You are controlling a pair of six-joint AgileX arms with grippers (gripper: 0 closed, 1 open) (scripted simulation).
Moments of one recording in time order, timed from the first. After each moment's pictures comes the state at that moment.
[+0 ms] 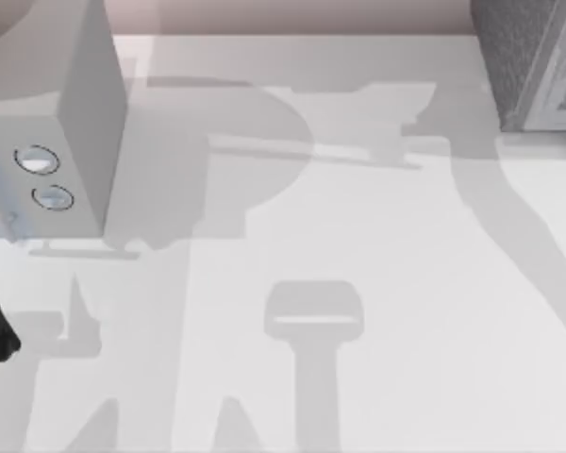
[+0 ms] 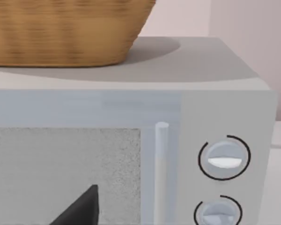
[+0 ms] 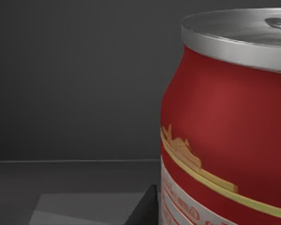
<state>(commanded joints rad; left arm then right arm) 0.00 0.00 0.00 0.00 0.00 0.00 0.50 1.41 2.10 -0.68 0.53 0.01</state>
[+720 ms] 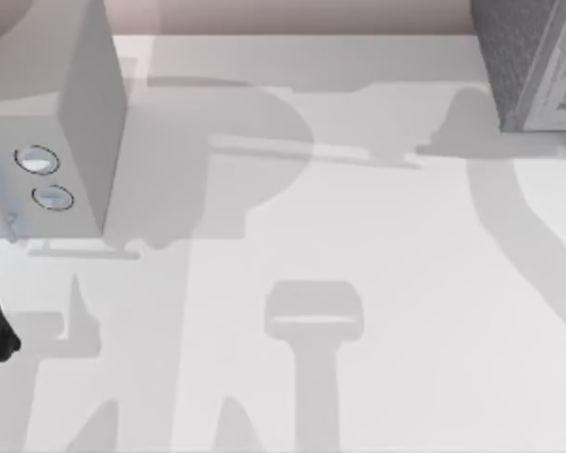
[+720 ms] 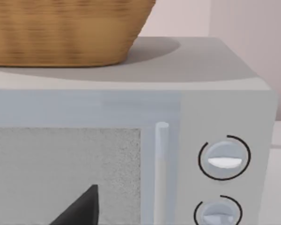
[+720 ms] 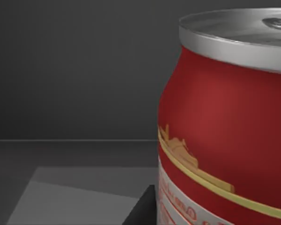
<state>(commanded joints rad) 0.00 0.00 0.00 0.00 0.00 0.00 0.49 1.27 1.95 -0.66 0.51 0.01</state>
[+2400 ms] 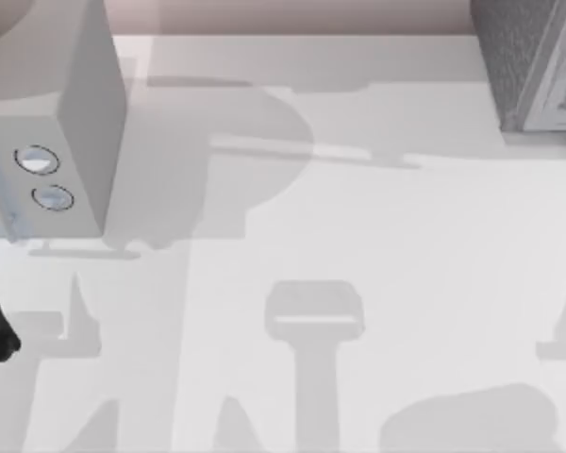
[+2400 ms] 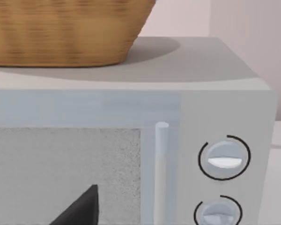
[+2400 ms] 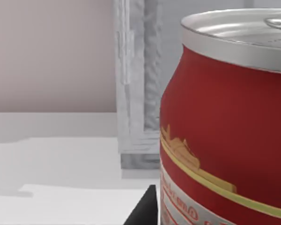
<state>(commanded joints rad) 0.00 0.00 0.00 0.00 0.00 0.00 0.00 0.00 0.00 0.00 0.00 0.00</state>
